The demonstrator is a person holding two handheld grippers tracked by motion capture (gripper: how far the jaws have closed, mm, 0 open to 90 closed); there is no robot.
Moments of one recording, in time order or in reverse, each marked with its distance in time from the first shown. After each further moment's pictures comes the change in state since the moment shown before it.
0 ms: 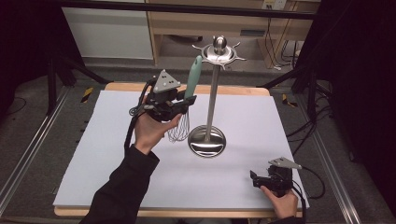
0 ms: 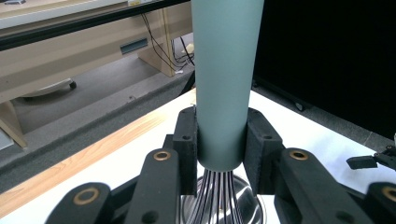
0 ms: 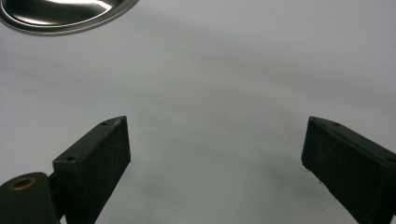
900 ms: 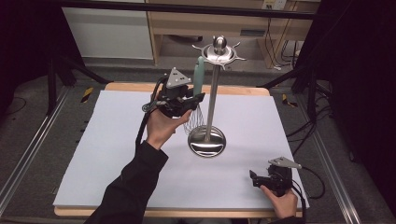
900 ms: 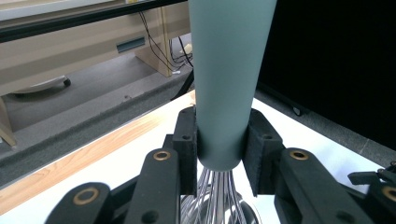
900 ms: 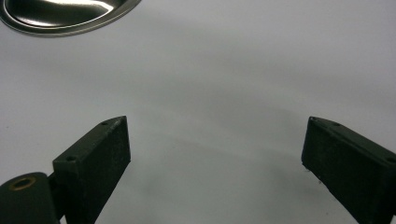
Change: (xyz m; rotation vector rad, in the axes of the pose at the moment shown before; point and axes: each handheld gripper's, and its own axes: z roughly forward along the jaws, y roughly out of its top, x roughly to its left) left arm -0.003 0.004 0.029 -0.011 -0.008 -0.035; right arm -0.001 0.000 0.001 -0.001 0.008 0.006
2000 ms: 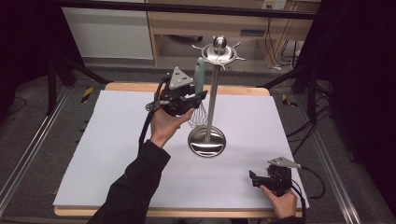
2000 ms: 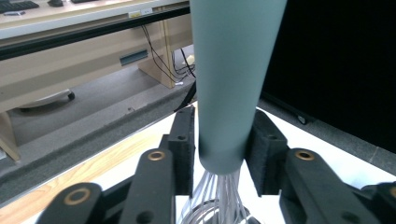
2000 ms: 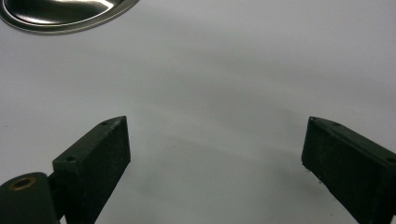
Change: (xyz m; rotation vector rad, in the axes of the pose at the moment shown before) left arm 0.002 -0.003 0.010 -0.049 0.013 0.029; right arm 0.000 0.000 0.002 0.007 0.003 0.000
